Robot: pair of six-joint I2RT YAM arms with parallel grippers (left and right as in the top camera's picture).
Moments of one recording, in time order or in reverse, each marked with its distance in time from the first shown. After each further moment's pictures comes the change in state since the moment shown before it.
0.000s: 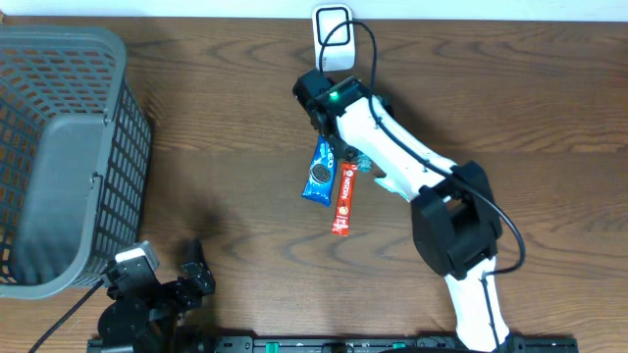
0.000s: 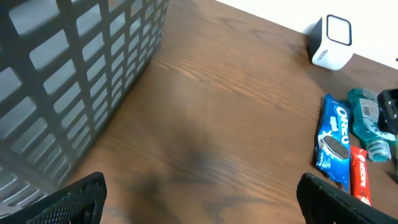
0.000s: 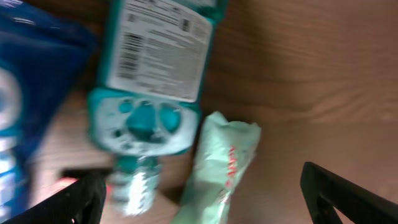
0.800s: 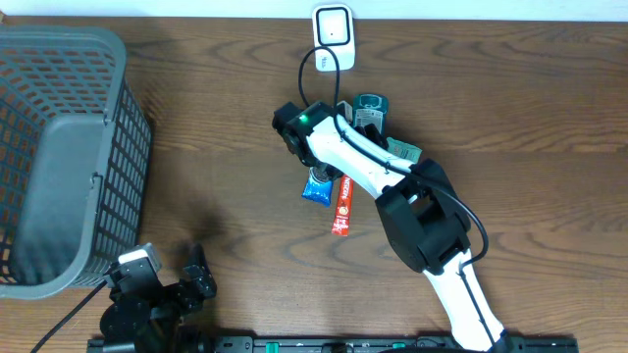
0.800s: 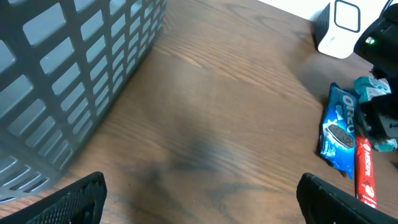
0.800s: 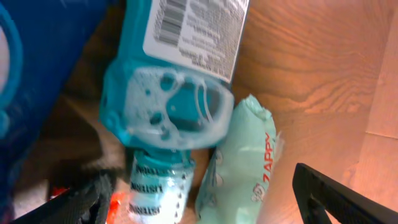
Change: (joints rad) left arm 0.000 0.000 0.000 -0.043 0.003 0.000; right arm 0.087 0.116 0.000 -0.042 0.122 0.112
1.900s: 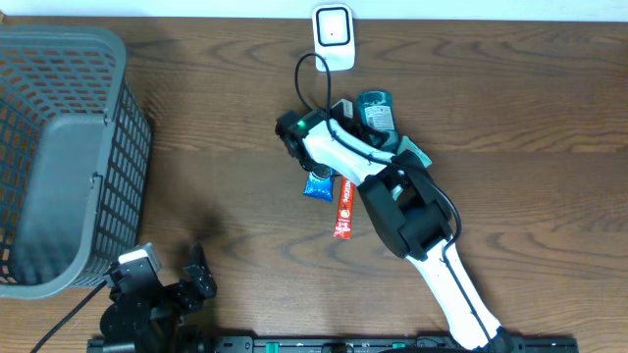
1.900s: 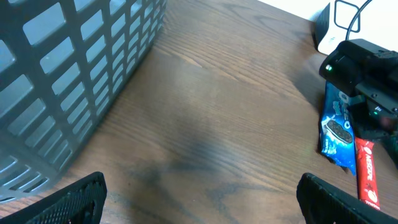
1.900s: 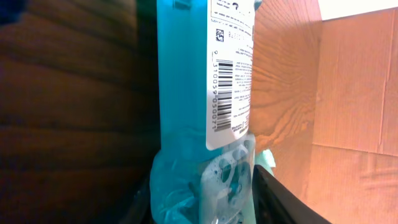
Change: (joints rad) left arm 0.000 0.000 0.000 0.000 0.000 0.000; right arm -0.027 0.164 0.043 0.066 0.241 0.001
